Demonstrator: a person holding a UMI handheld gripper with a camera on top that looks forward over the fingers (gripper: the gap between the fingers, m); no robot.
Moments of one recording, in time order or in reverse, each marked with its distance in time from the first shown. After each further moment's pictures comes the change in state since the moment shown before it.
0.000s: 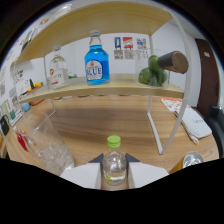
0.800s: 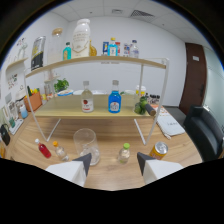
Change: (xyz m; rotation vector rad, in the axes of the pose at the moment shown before) arm -0.053 -0.046 -0.144 -0.008 0.207 0.022
